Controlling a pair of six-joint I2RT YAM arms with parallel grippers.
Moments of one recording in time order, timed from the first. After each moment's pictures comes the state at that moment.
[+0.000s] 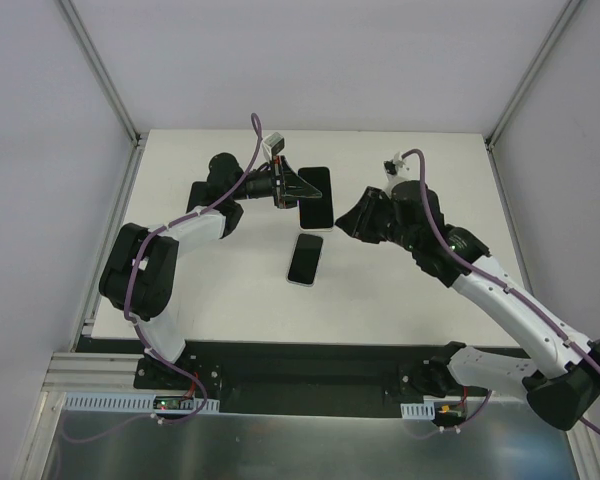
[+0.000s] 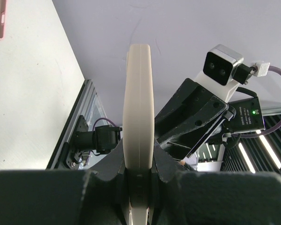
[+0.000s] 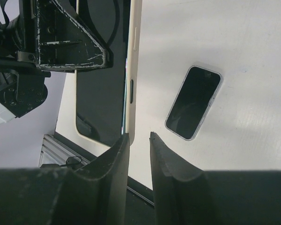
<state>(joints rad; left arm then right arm) -0.39 1.73 1.05 0.84 1.07 -1.60 0.70 1.10 1.11 -0.46 0.00 0.72</state>
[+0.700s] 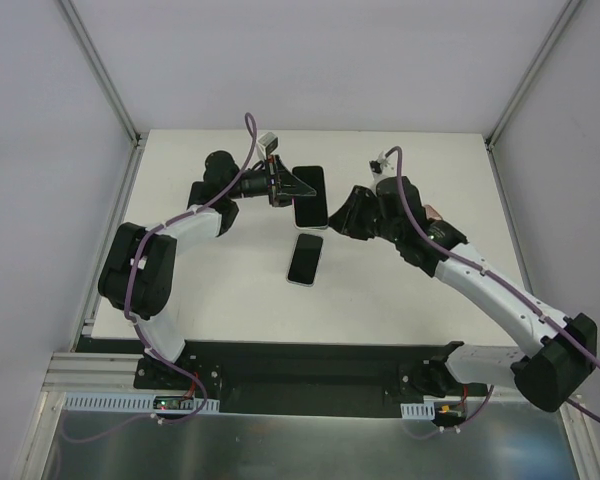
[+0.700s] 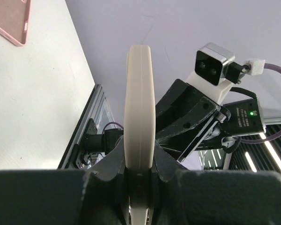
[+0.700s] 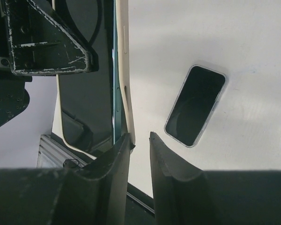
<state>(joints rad) -0.36 1.73 1.05 0.79 1.07 -1.54 0.69 1.21 1.09 -0.39 -0.03 0.73</state>
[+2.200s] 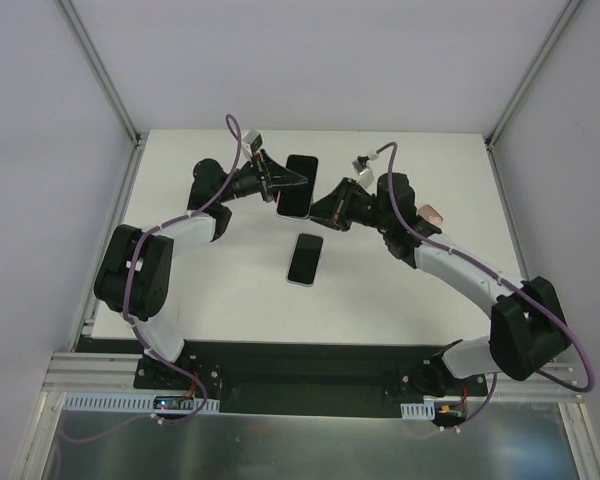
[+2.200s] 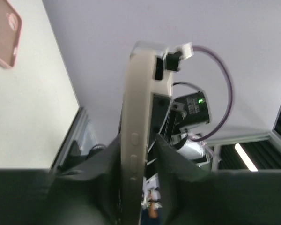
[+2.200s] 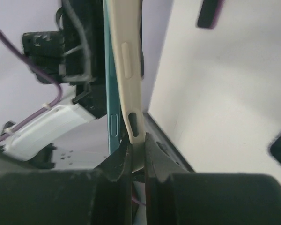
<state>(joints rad) -0.31 1.71 0.98 0.98 0.98 -1.69 0.57 1.43 0.94 0.31 -0.57 1.16</state>
